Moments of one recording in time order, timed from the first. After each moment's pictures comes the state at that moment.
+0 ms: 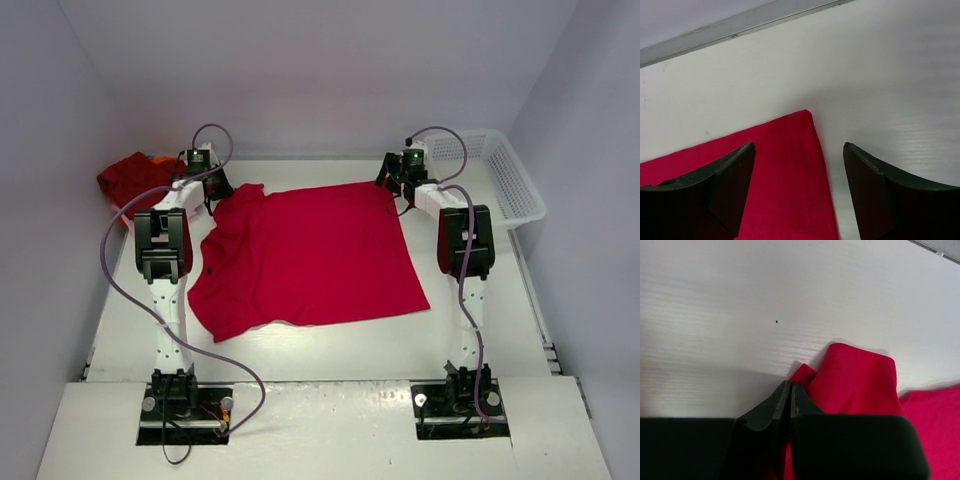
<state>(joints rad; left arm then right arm) 0.02 2.39 1.90 -0.26 0.21 -0.38 0.13 2.38 1.76 0.03 0.00 0.39</state>
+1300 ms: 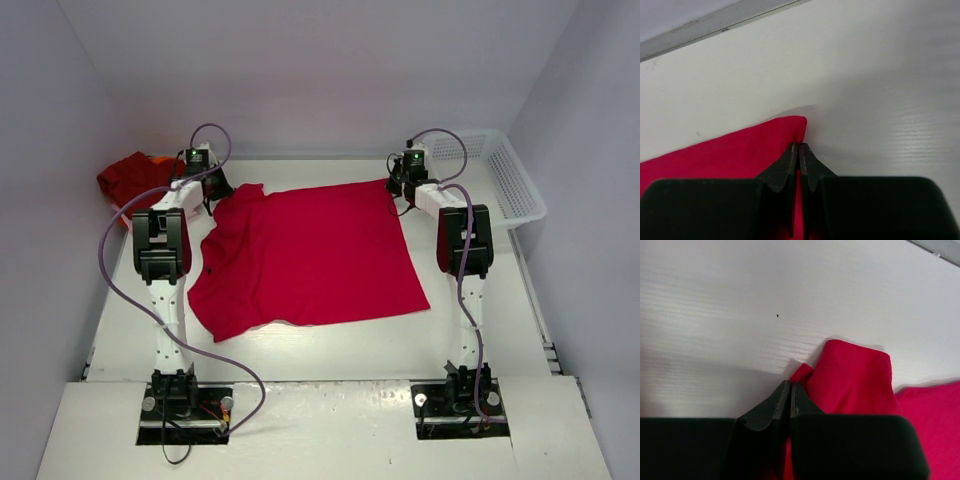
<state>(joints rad) 0.02 2.36 1.87 -0.25 0.21 -0.40 0.12 2.42 1.80 0.00 -0.03 0.42</state>
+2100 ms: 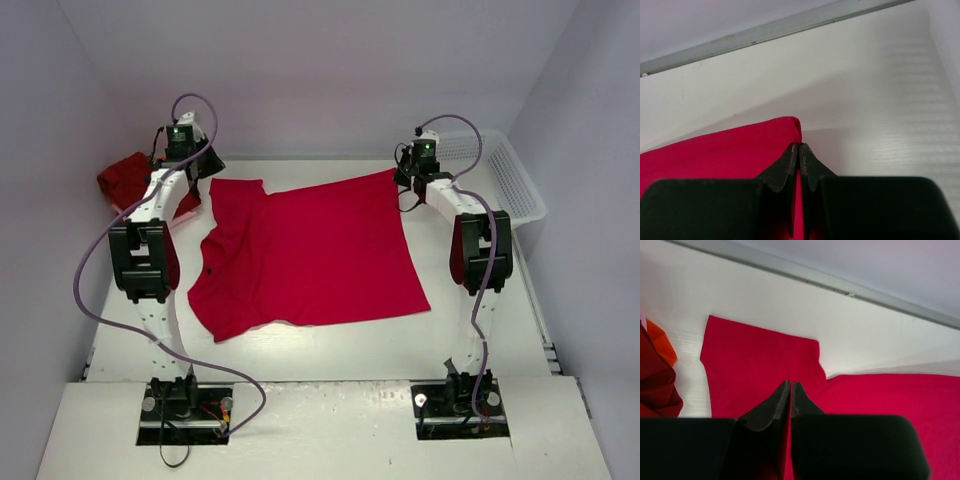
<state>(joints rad) 0.02 2.08 1.82 -0.30 0.21 -0.41 0.12 2.17 1.65 -0.04 0.01 0.37</state>
